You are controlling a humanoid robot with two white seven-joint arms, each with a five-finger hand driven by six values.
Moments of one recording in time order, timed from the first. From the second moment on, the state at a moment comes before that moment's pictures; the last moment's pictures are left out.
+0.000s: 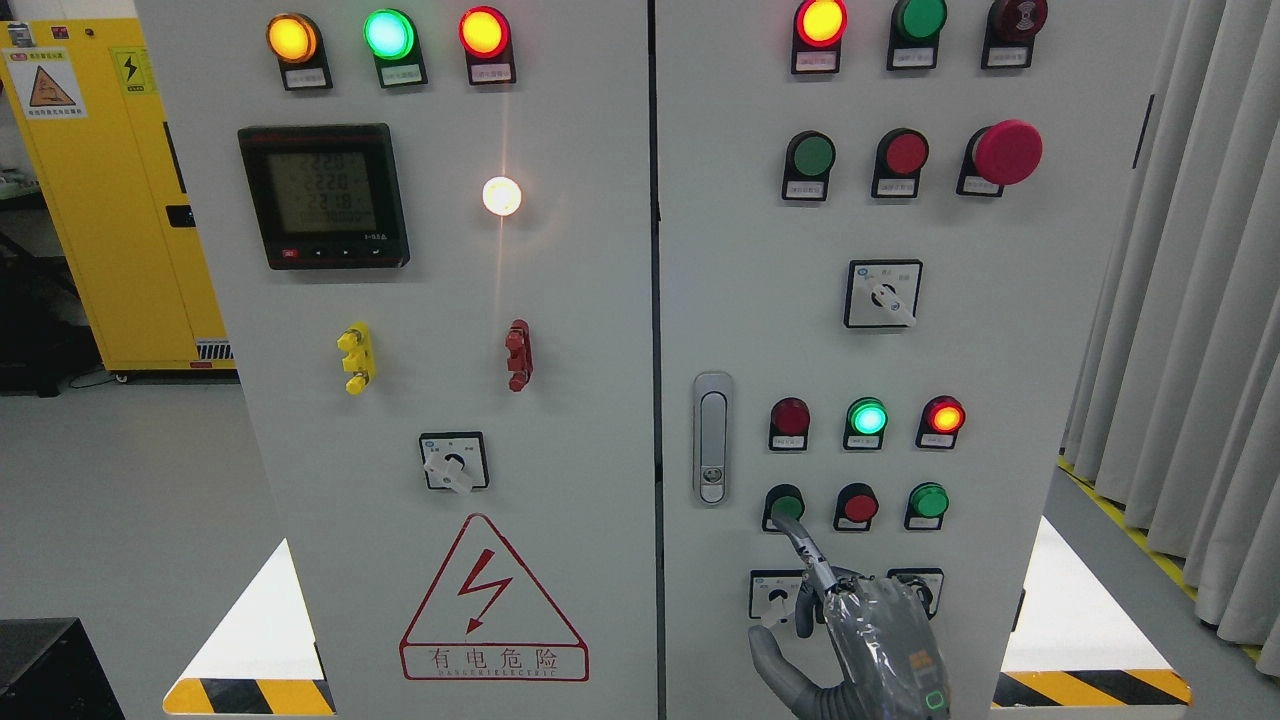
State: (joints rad) left arm 0.06 -0.10 -0.05 -0.10 0.07 -0.13 -0.05; right arm -0.22 0.09 0.01 -1.67 1.09 -0.38 -0.10
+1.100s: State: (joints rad) left arm 0.06 -0.10 -0.05 -0.10 0.07 -0.13 -0.05; right arm -0.25 0.10 -0.03 -1.60 1.07 -0.38 -0.10
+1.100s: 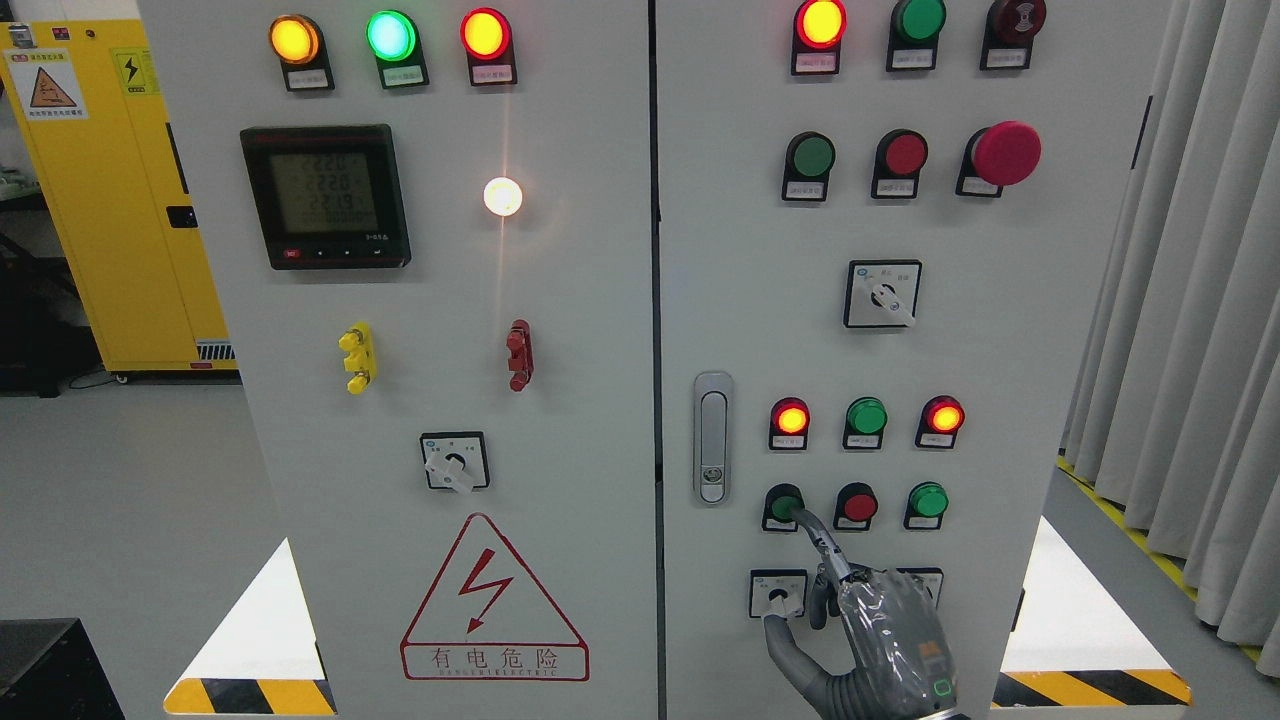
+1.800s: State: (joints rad) left arm 0.06 -0.10 -0.05 -0.10 0.07 -0.13 -0.05; right arm -0.26 0.10 -0.03 -1.59 1.06 -0.38 -0.10
